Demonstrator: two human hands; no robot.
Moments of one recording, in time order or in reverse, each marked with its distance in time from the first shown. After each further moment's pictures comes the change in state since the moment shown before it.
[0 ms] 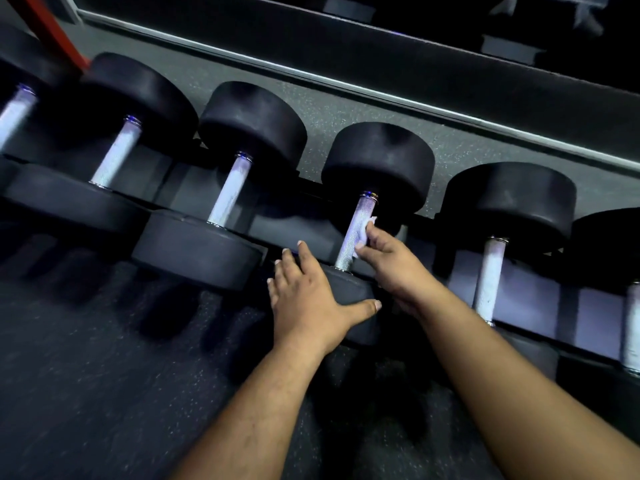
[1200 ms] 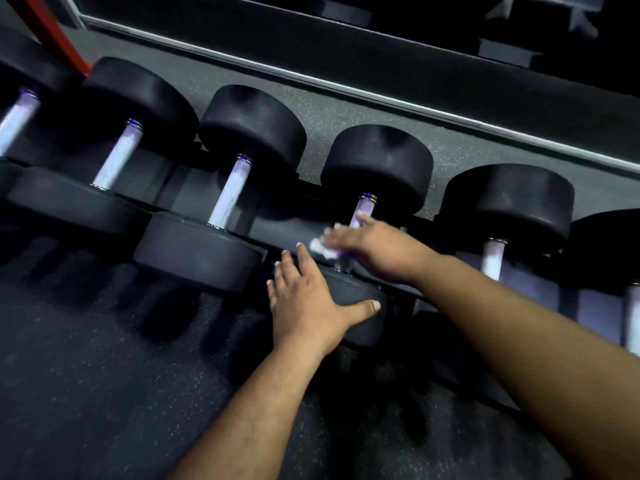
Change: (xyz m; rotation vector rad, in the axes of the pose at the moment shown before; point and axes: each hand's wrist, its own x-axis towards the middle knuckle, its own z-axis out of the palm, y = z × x) left_hand 0.001 0.000 0.000 -0.014 0.002 -0.013; right_hand 0.030 -0.031 -0.020 -1.218 -0.435 -0.630
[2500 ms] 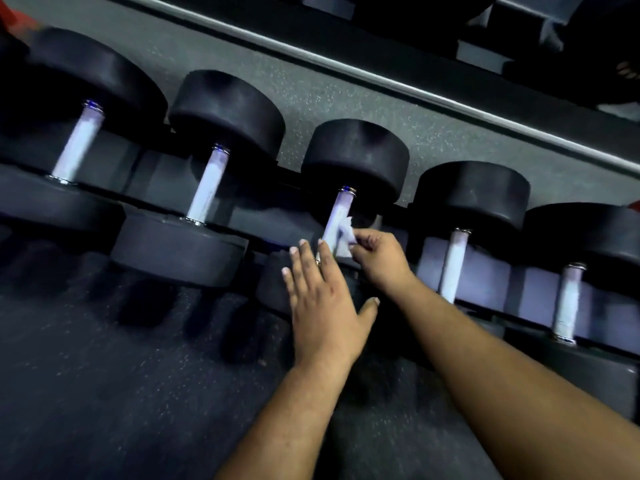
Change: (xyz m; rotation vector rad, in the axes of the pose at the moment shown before) left_hand -0.034 0.037 0.006 -0.030 0.100 0.214; right_hand -0.038 -0.020 0.029 0.743 0.397 0.808
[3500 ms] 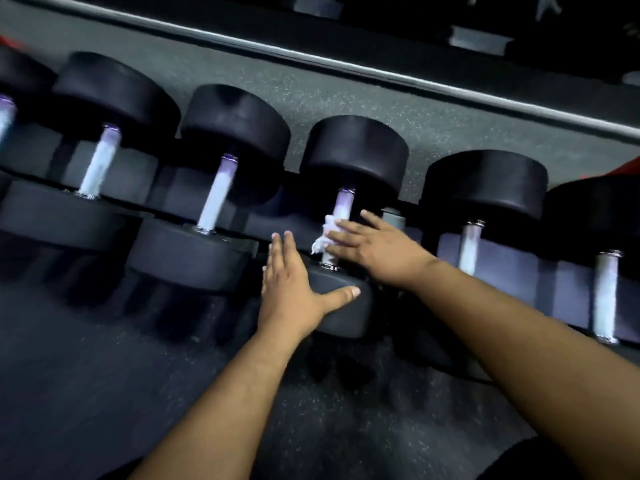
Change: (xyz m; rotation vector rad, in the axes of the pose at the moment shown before) left_hand -0.049 0.121 0.127 -0.059 -0.143 -0.151; right_hand -0.045 0.132 -0.200 -1.229 -0.375 -0.835
